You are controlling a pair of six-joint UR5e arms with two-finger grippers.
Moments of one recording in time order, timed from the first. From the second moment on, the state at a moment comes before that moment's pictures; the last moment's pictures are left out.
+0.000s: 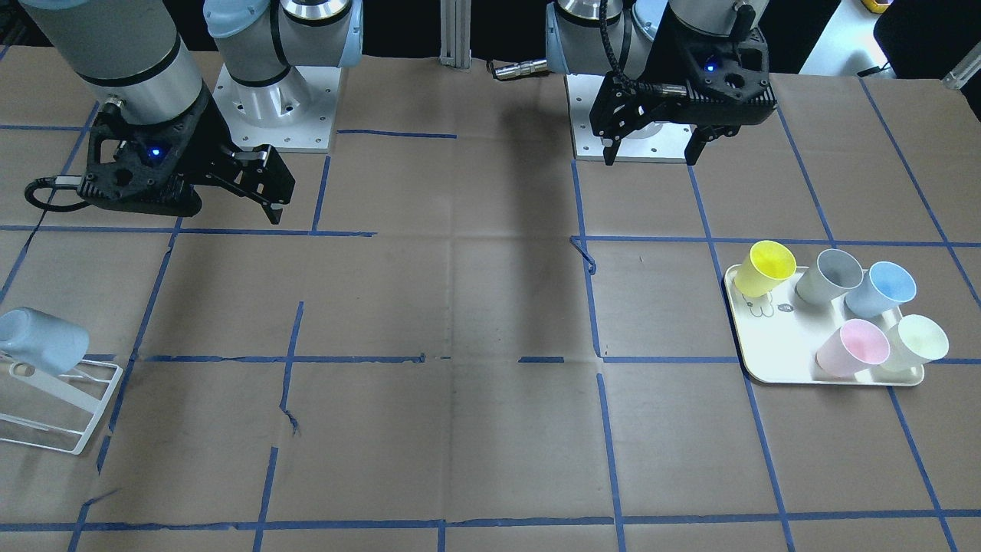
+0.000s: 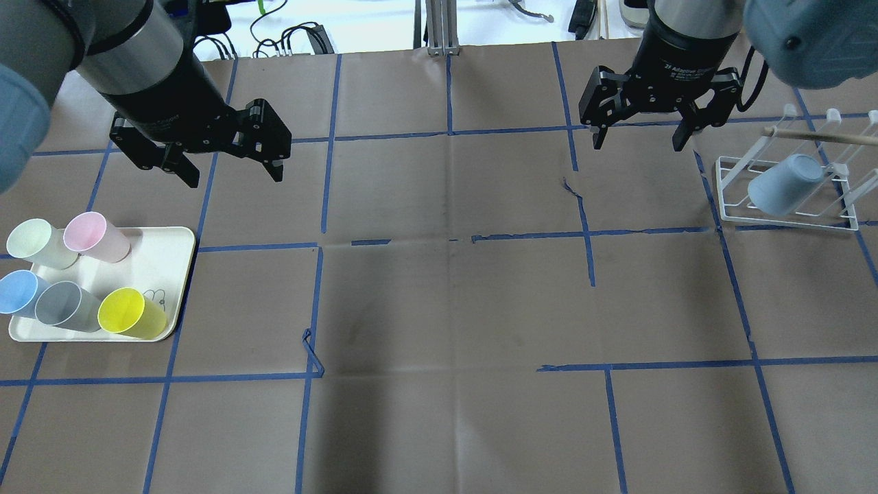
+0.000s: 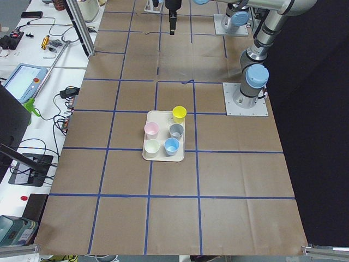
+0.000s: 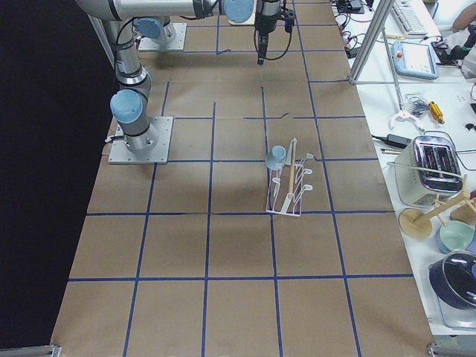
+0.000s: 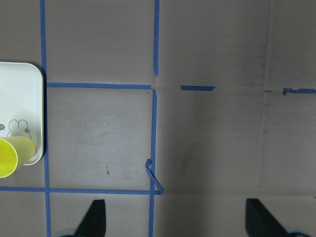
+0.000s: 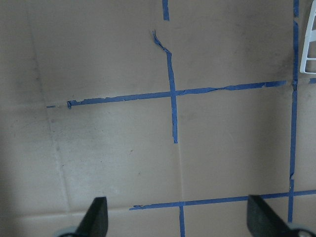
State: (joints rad) left arm -1.62 -1.50 -1.56 -1.62 1.57 -0.08; right arm 1.59 -1.49 1.48 -1.52 -1.56 0.11
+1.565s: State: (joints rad) left arm -1.62 -1.50 -1.56 -1.62 1.57 -0.08; right arm 1.15 -1.39 1.44 -1.61 -1.57 -0.51
